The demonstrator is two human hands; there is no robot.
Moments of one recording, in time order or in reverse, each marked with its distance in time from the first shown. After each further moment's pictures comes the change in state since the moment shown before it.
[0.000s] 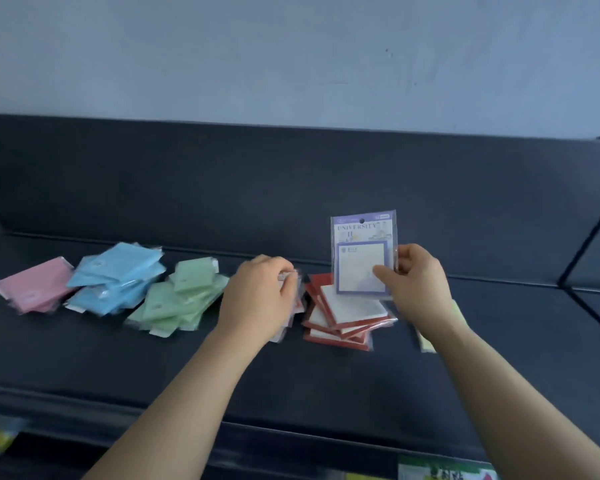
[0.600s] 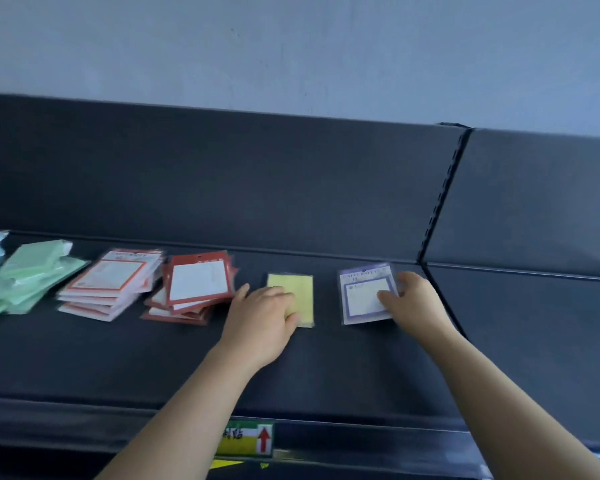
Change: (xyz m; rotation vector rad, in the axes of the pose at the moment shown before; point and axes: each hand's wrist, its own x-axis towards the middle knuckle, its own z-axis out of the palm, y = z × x) left_hand -0.049 0.174 0.137 0.260 -0.415 0.175; right_hand 0.013 0.135 -0.203 -0.311 -0.034 0.185
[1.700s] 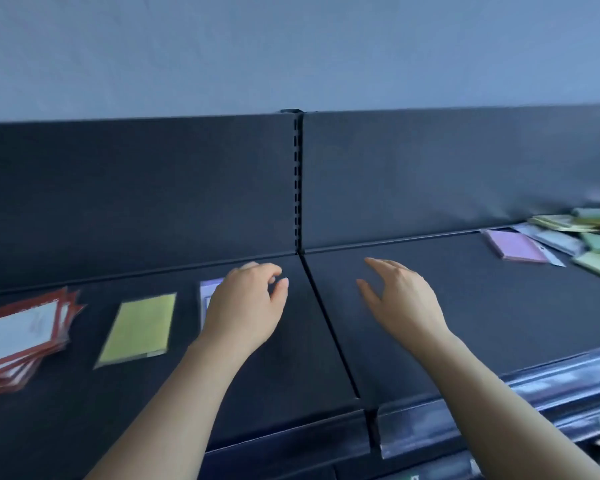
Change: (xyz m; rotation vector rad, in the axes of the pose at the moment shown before) left_hand 0.054 0.171 0.002 -0.361 0.156 0.058; right_hand -0.024 0.089 -0.131 -0.460 0.307 -0.164
